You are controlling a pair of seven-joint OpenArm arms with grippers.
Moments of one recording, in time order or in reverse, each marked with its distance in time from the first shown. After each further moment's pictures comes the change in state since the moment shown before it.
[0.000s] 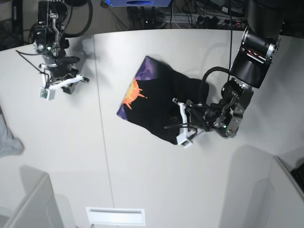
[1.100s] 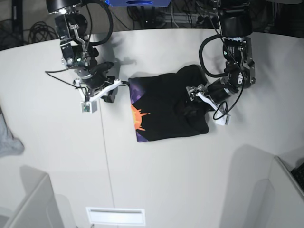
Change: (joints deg) left arm 25.2 13.6 -45.8 7.4 -2.3 -6.2 -11.2; right arm 9.2 -0.5 -19.7 -5.0 -0.3 -0.4 -0.2
